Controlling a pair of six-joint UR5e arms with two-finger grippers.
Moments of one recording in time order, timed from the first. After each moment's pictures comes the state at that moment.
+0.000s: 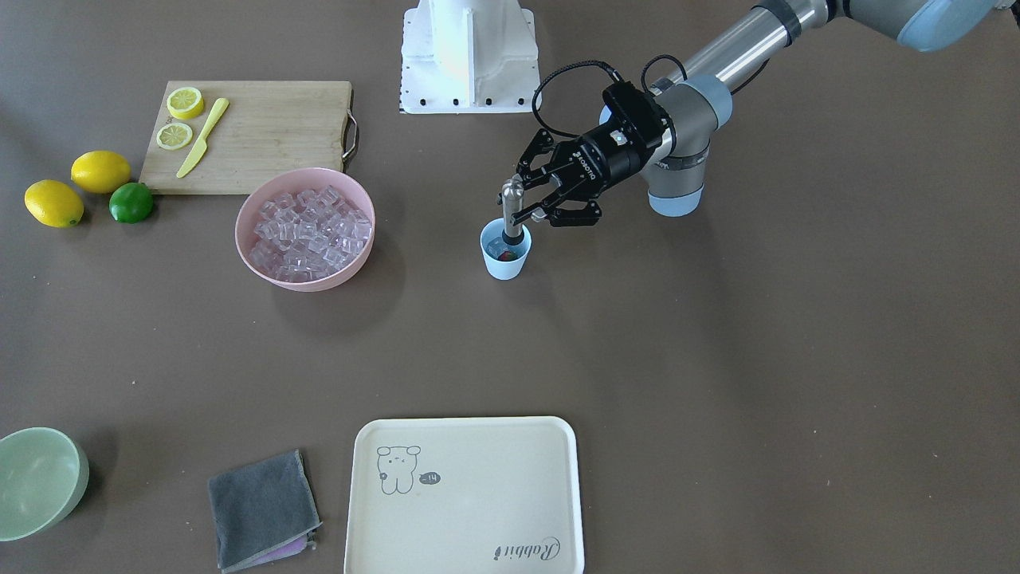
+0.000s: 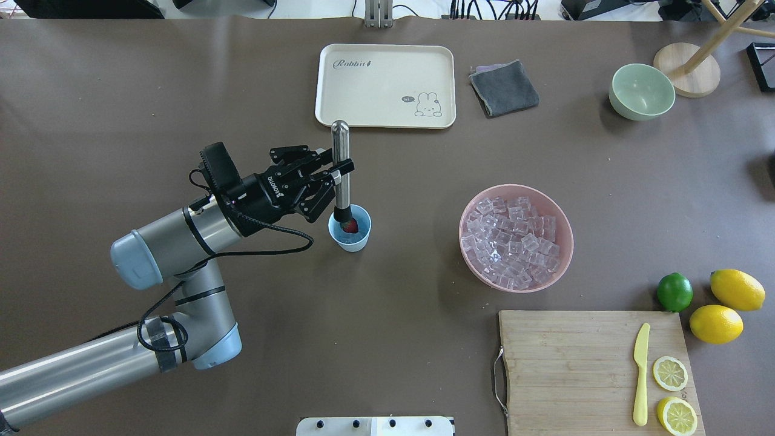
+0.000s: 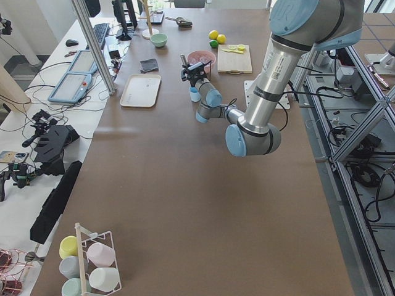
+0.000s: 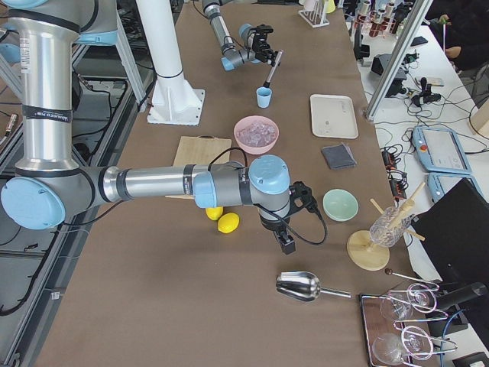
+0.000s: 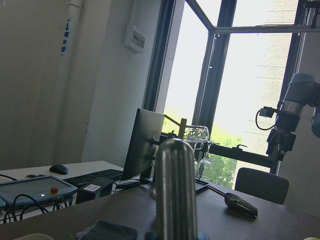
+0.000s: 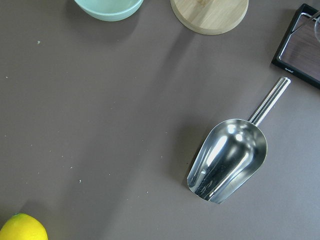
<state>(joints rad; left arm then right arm) -0.46 -2.12 -1.28 -3.54 -1.38 -0.50 1.64 -1.64 1.76 -1.52 2.35 -0.42</state>
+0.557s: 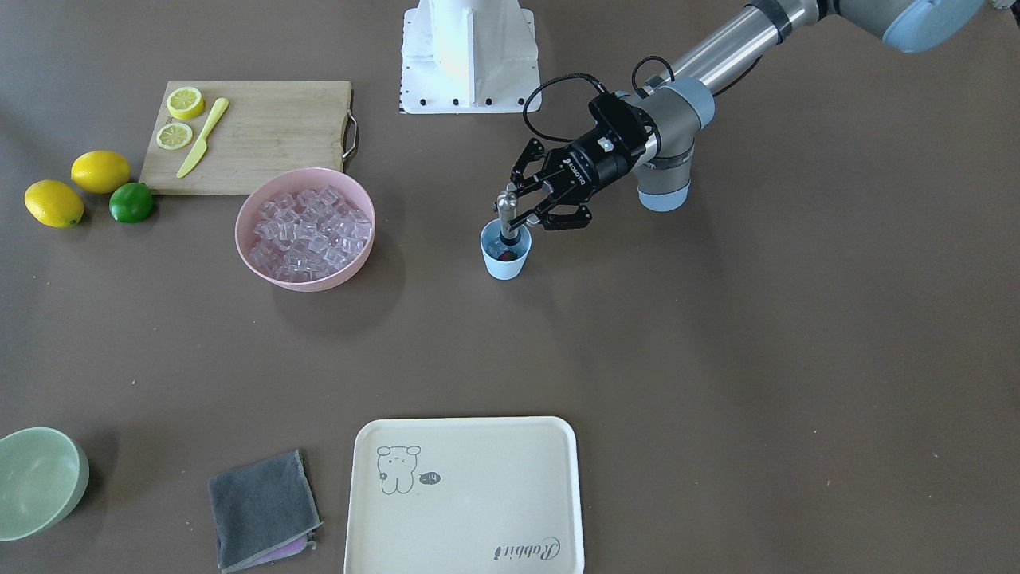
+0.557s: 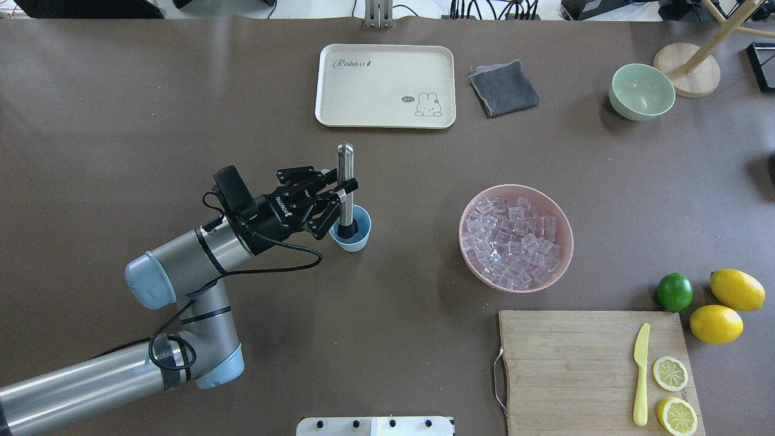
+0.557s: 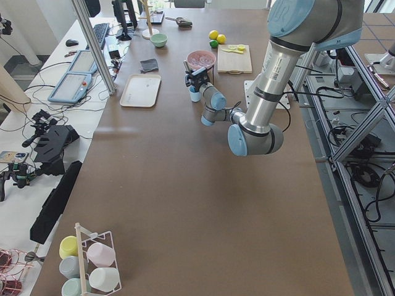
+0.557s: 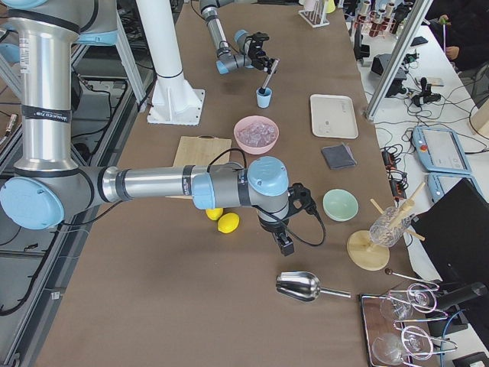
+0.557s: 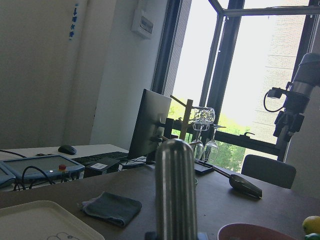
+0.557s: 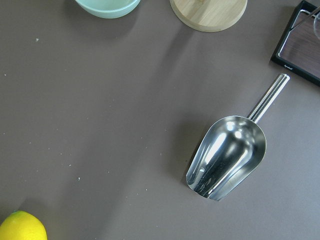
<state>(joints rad) -0.42 -2.13 -1.26 -3.54 -1.31 -0.50 1.64 -1.65 1.76 -1.52 2.35 -0.43</state>
